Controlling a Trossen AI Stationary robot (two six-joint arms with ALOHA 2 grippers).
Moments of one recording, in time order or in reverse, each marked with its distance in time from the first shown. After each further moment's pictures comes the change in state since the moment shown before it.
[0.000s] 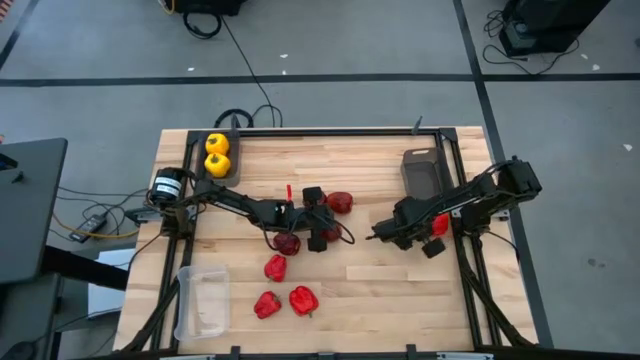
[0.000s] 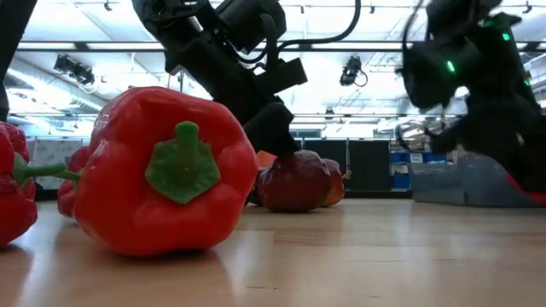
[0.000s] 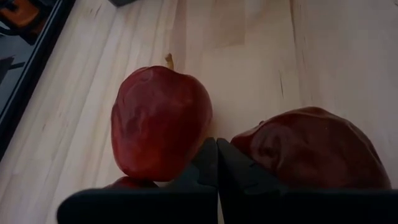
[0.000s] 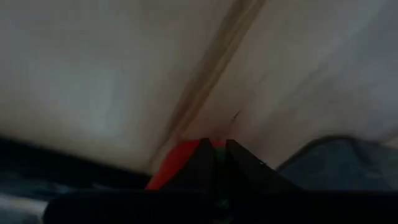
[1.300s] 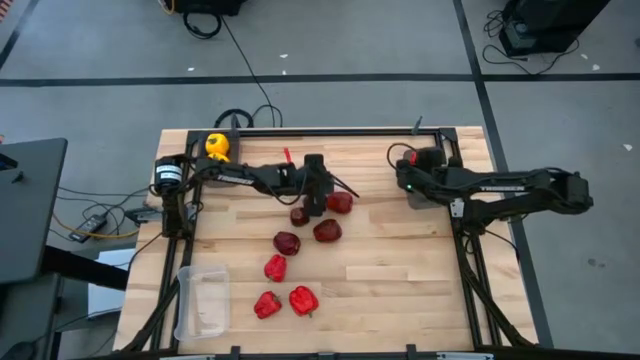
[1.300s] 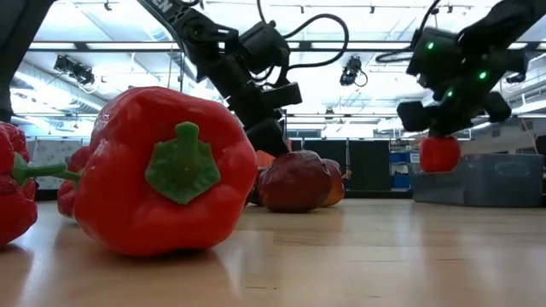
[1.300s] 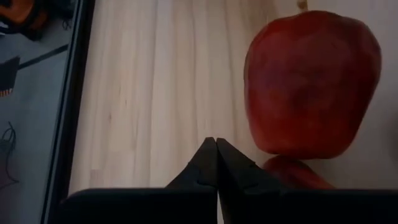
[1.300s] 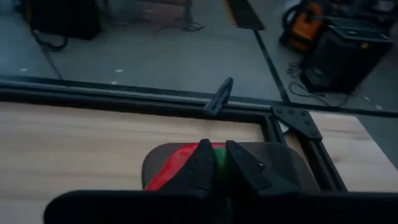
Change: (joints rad) left arm 0.273 -0.001 0.114 -0.179 0.160 0.314; right arm -0.477 -0.523 -0.325 0.645 1.012 1.230
